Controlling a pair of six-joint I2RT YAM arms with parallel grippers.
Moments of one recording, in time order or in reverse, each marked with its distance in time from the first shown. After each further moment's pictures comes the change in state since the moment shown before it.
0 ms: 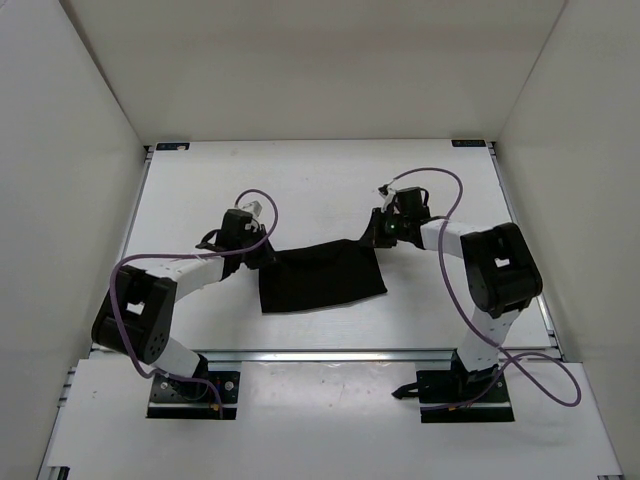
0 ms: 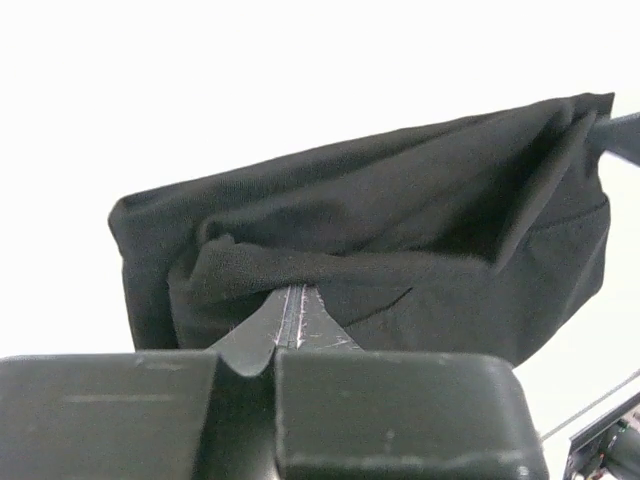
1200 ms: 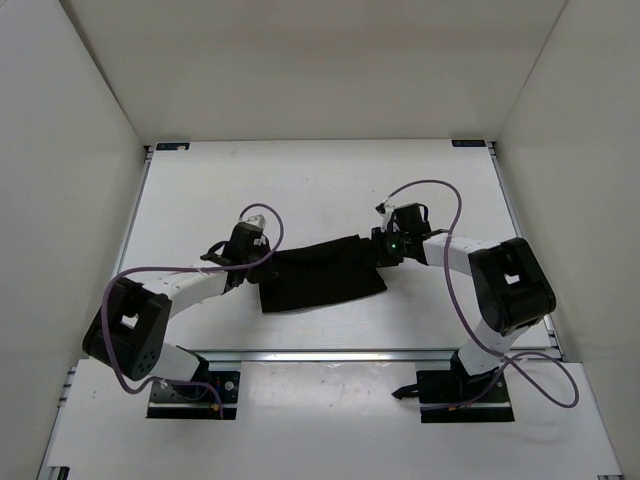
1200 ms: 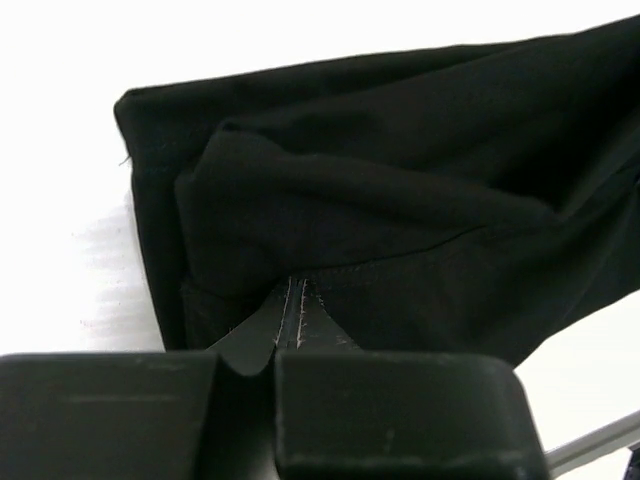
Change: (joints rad) left arm -0.097 -0.089 -0.058 -0.083 -0.154 -0.015; right arm 0.056 -0.159 -0.161 -0.105 0.122 -0.166
